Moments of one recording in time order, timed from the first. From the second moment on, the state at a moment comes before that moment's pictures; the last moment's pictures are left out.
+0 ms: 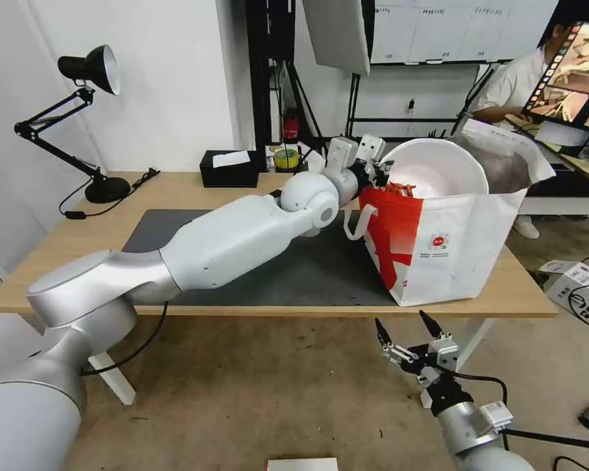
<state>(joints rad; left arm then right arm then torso) -0.16 -1.32 0.73 -1.34 -1.20 0.27 -0.23 -1.67 0.93 0.35 2.09 0.46 0.26 0.19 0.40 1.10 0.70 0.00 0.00</state>
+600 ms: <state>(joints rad) -0.17 -1.31 0.73 -1.38 -1.23 0.27 -0.22 -1.67 0.93 0.35 2.09 0.46 0.26 0.19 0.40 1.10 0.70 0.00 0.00</state>
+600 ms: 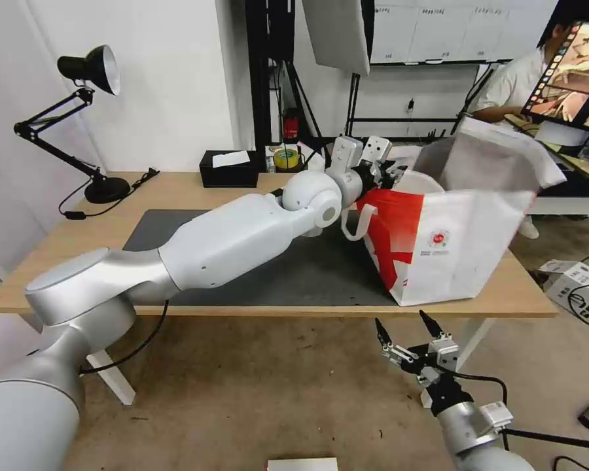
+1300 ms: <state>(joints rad) 0.03 -0.98 0.66 -1.59 -1.08 -0.10 -0.06 -1.67 0.93 0.35 2.09 0.46 0.26 0.19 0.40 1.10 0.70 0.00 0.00</state>
